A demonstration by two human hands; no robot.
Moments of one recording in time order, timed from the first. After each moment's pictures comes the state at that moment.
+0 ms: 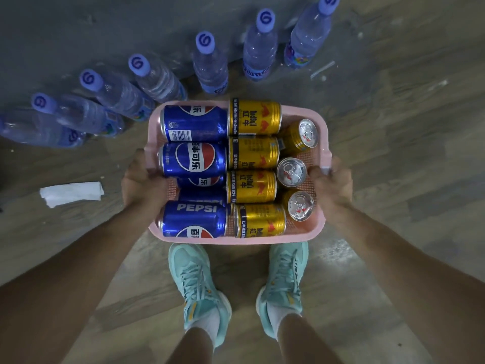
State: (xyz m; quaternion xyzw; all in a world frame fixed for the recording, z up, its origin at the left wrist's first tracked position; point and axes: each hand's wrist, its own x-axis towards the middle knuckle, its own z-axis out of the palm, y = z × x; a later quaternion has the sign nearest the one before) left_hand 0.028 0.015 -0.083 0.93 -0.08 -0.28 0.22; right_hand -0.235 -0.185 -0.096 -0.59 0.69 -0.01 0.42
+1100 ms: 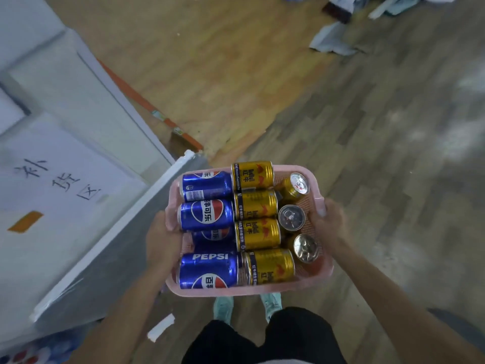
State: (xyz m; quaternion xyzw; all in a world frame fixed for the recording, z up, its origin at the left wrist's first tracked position) left_hand -0.059 -0.136 0.591 0.84 -0.40 -0.28 0.24; right_hand -0.404 -0.199 0.546 -0.51 0.75 -0.23 0.34
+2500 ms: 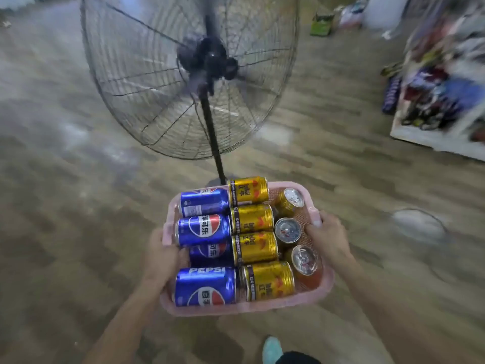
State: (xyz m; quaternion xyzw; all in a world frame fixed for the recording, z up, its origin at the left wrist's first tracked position) left_hand -0.446 0.173 0.677 0.24 -0.83 -0.50 0.00; right_hand -0.473 0.511 0.634 0.22 0.88 -0.43 0.02
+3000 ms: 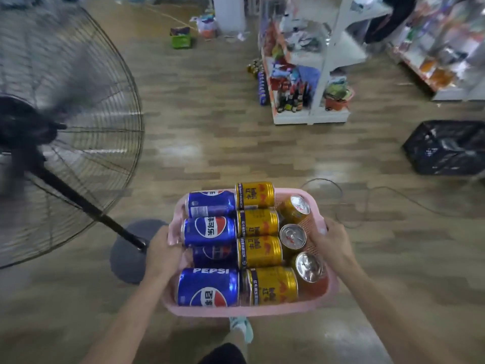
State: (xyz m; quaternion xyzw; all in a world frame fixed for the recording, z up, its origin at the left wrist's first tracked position) left_hand -0.604 0.433 0.658 0.01 -0.88 -0.44 -0.17; right_hand -0.431 0.739 0.641 0.44 0.78 -0.44 -0.11
